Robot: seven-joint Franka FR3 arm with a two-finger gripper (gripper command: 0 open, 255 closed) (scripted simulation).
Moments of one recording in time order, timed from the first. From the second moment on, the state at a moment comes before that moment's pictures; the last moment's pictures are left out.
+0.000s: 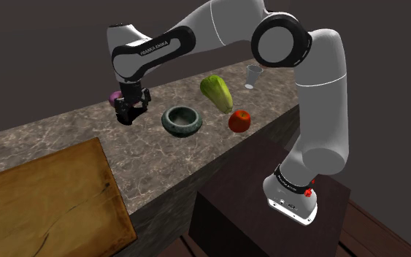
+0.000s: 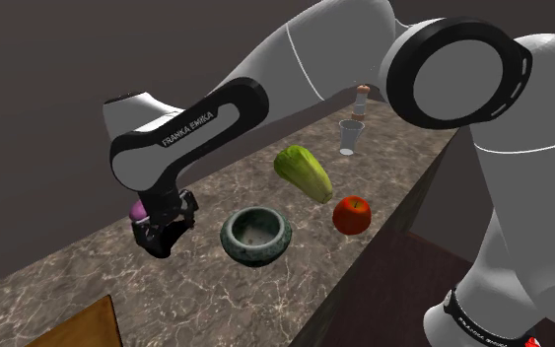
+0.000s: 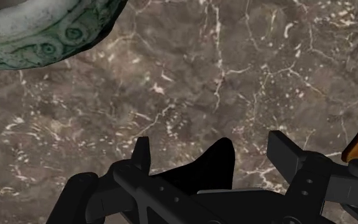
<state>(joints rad) 0.18 0.58 0.21 -1.56 -0.05 2.05 0.33</state>
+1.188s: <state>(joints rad) 0.18 0.58 0.21 -1.57 -0.05 2.06 0.33</state>
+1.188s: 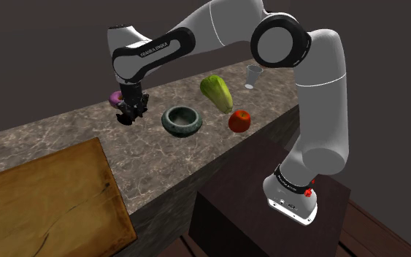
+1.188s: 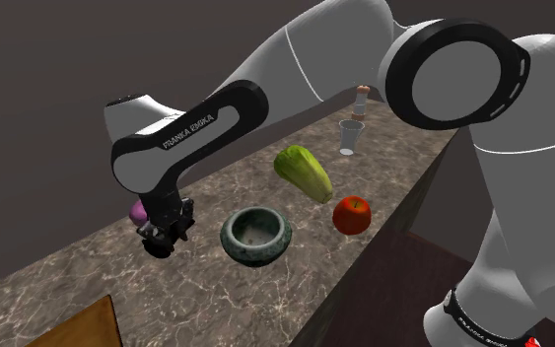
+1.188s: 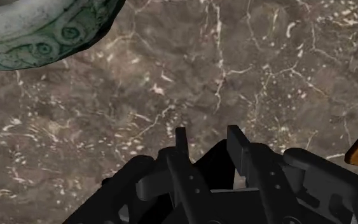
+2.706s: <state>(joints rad) 0.12 0.73 0.27 -1.50 0.08 2.16 0.23</state>
